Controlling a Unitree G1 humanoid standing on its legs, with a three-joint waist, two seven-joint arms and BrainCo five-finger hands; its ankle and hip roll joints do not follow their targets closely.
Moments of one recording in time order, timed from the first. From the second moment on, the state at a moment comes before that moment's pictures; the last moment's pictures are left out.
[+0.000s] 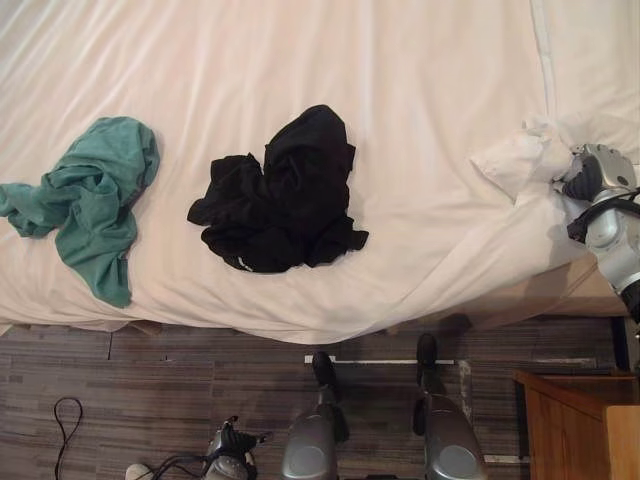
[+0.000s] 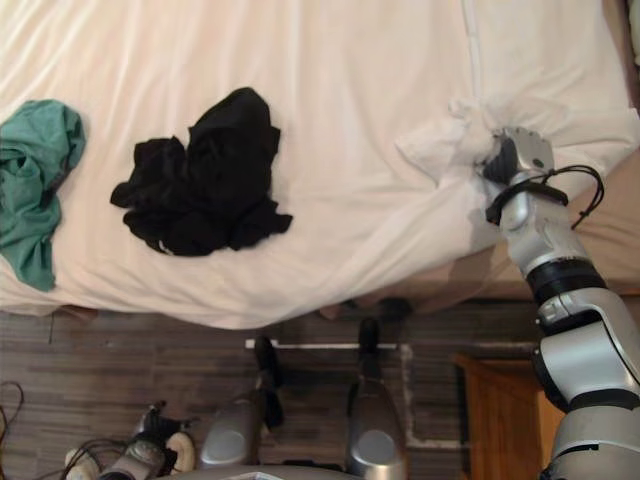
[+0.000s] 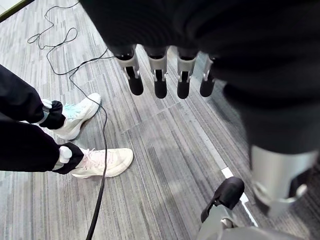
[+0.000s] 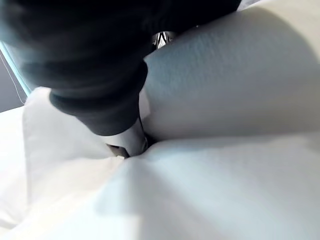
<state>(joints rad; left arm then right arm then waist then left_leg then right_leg) -0.06 0.27 -0.21 1.21 0.12 0.01 0.20 -0.88 -0.88 0.47 0.81 -0.33 0.05 -0.29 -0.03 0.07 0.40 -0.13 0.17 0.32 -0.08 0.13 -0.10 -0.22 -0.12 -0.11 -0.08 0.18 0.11</state>
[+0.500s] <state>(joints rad) -0.06 0.31 -0.10 1.16 0.12 0.05 0.19 -0.03 -0.65 -0.24 0.46 -0.16 -0.01 -0.37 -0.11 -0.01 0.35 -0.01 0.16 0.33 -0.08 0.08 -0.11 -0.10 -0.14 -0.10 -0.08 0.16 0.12</state>
